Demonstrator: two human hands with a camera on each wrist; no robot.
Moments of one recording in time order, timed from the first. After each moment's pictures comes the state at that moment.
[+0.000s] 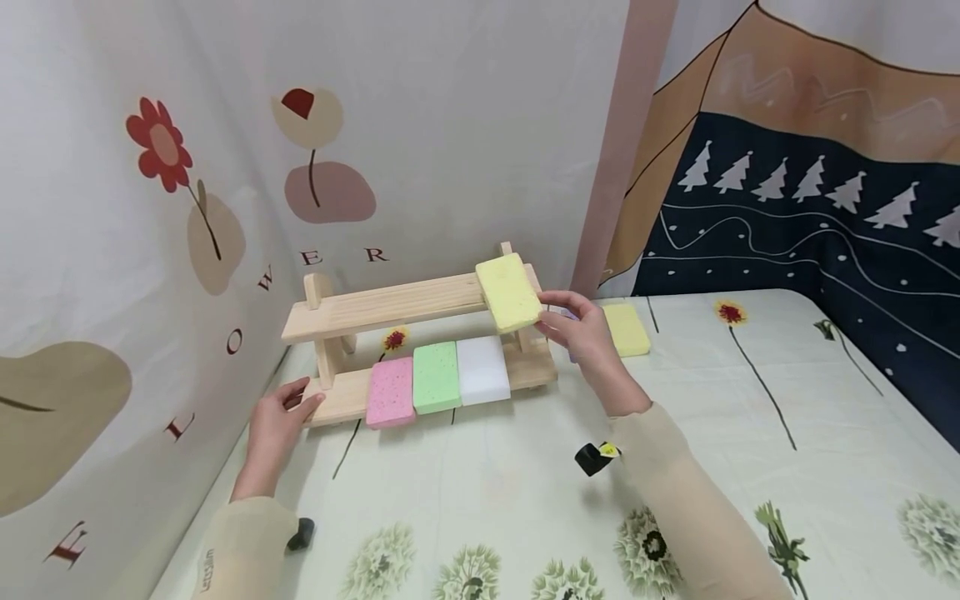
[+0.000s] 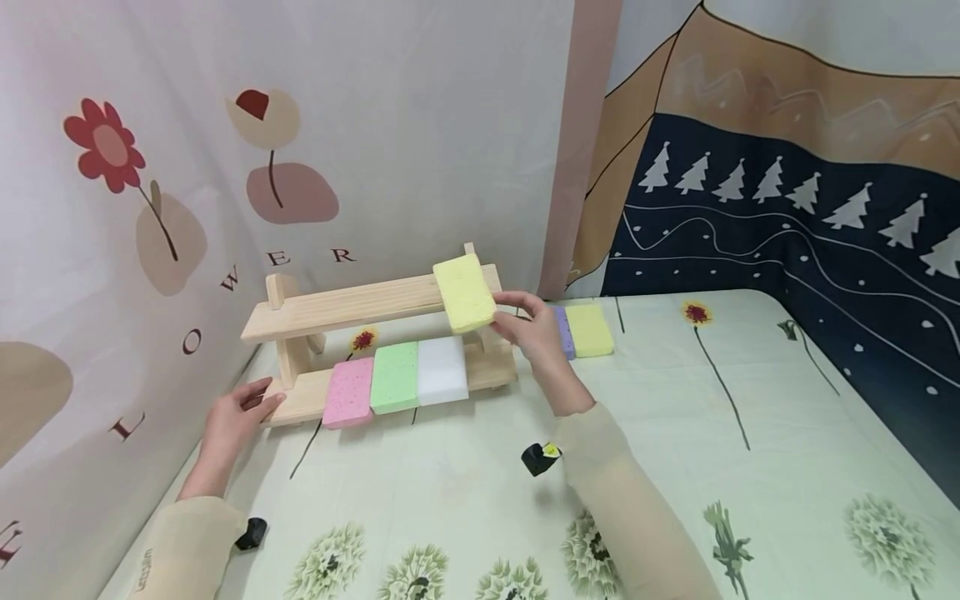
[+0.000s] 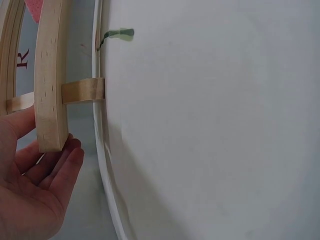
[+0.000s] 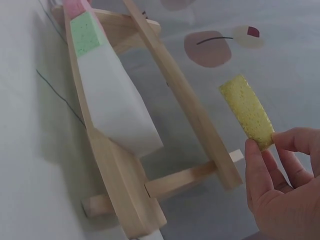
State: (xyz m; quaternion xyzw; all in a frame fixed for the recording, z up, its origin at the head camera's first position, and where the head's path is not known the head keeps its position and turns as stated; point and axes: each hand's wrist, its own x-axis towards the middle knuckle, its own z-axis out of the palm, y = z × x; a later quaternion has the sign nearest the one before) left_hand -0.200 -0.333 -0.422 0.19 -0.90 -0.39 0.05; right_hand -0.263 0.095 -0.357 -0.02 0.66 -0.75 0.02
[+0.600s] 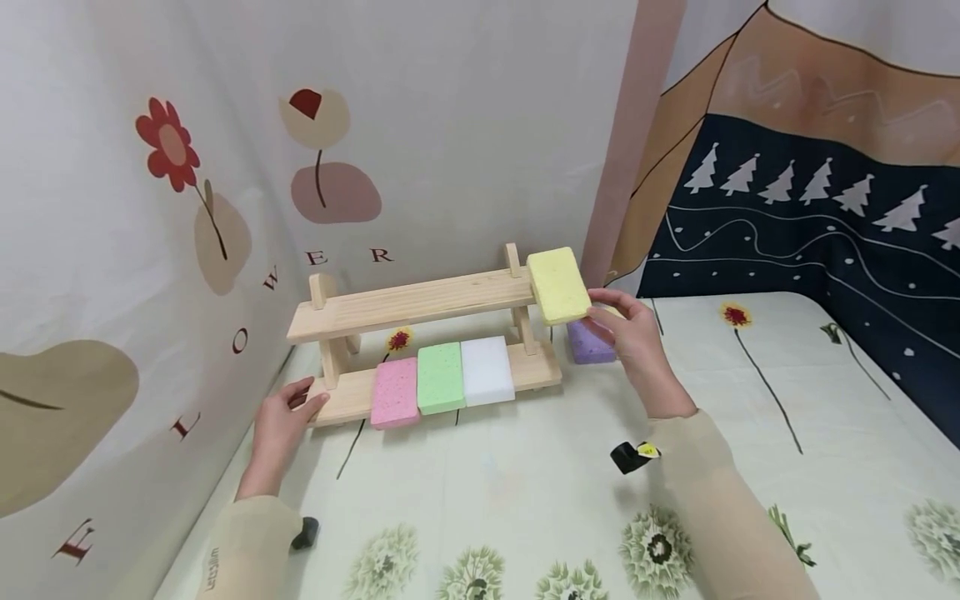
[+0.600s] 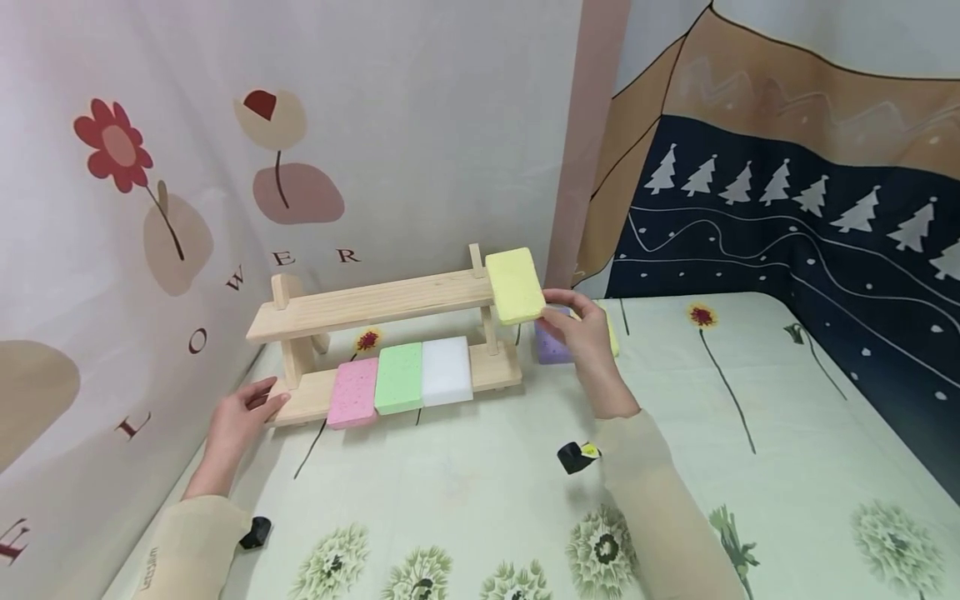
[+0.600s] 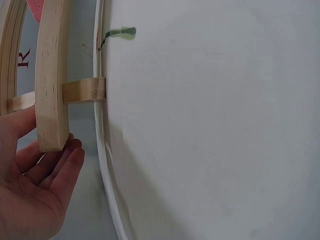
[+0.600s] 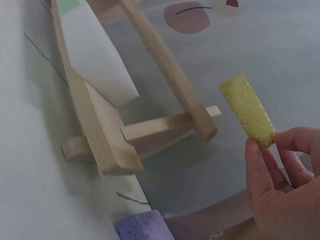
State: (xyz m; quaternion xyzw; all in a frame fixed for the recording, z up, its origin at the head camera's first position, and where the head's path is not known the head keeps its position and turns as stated) left_hand -0.199 -0.333 -0.422 0.19 -0.90 -0.39 0.06; right_hand -0.263 0.142 -0.359 0.02 0.65 -0.76 -0.01
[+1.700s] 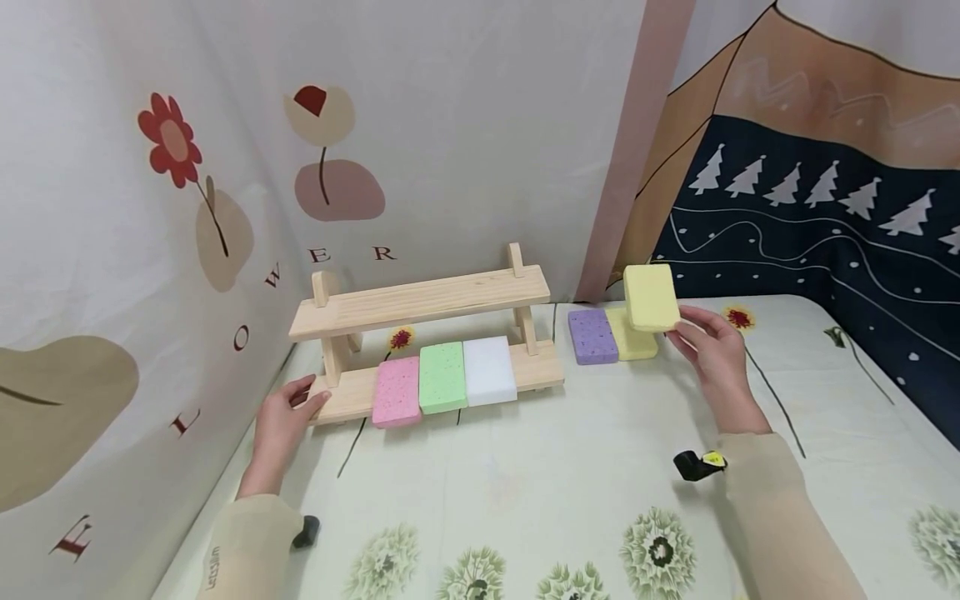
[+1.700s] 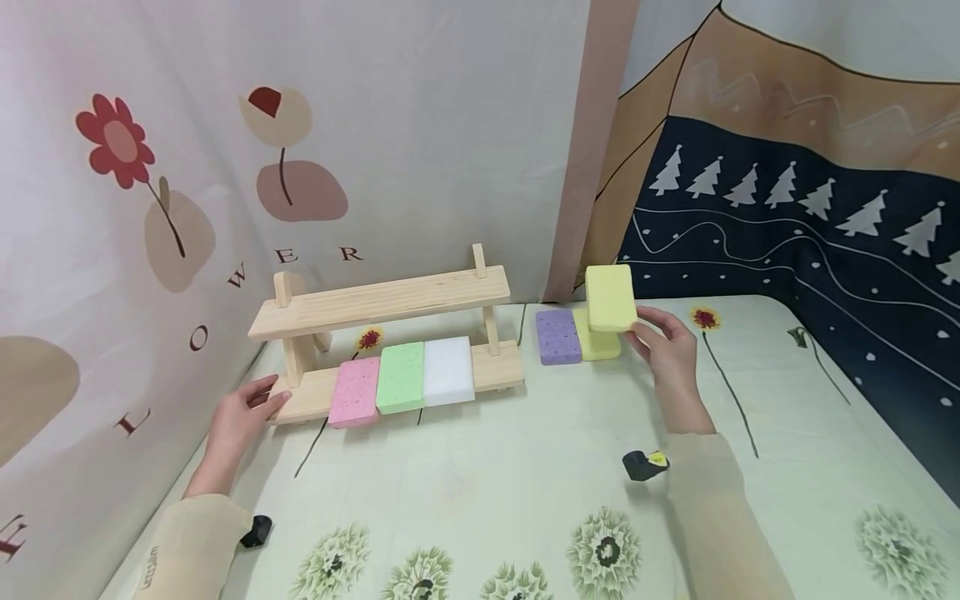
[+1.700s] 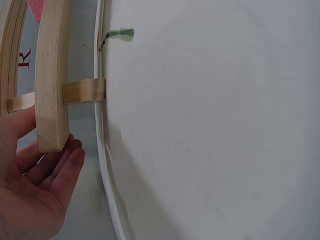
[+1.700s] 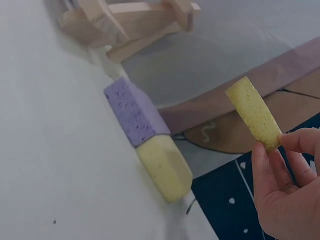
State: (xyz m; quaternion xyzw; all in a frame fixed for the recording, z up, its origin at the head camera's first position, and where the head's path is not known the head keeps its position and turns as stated) left_hand -0.199 -0.334 -0.423 0.19 -0.90 -0.39 0.05; right_hand -0.257 0.237 -0.391 0.11 0.55 -0.83 -0.08
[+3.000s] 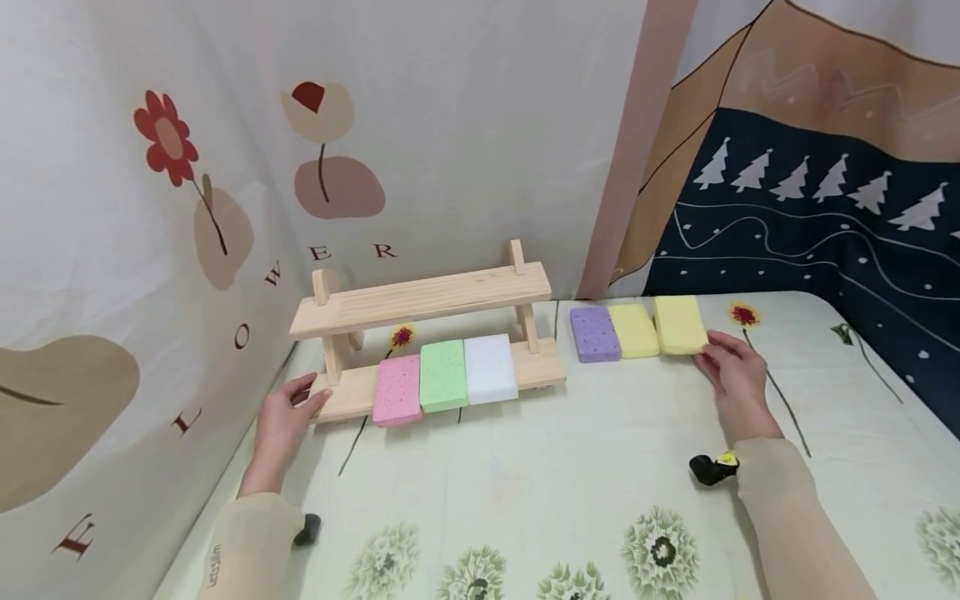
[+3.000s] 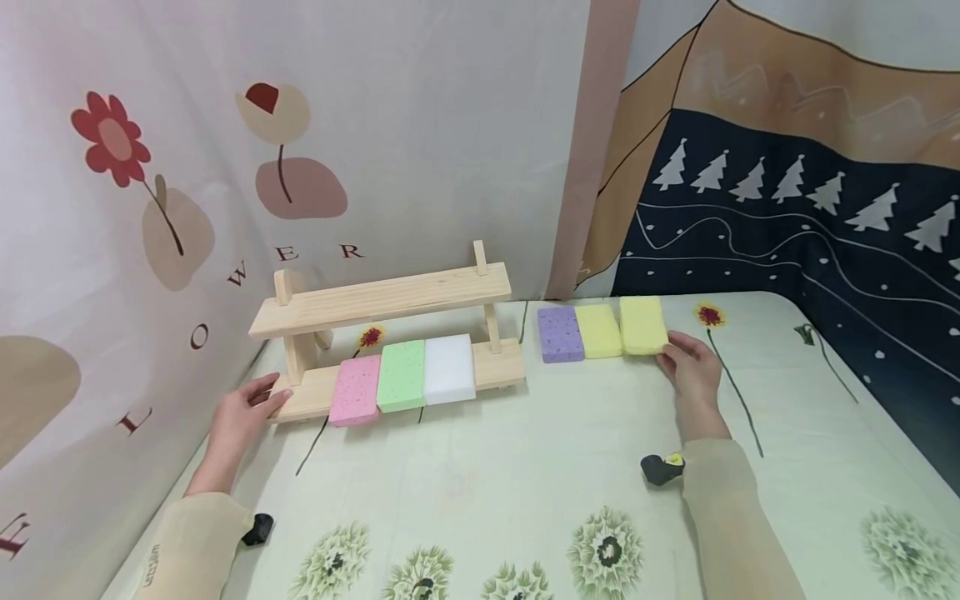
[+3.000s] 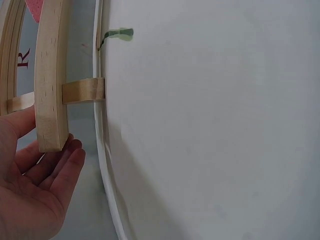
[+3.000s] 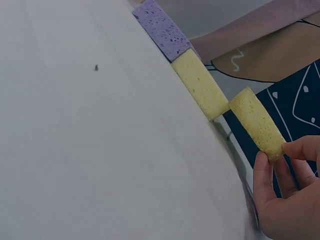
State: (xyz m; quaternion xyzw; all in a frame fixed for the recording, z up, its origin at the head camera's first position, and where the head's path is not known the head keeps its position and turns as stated) left_hand -0.200 -0.333 -0.421 0.20 -0.90 -0.39 0.06; right_hand -0.271 0.274 -0.440 0.27 0.52 -0.81 -0.04
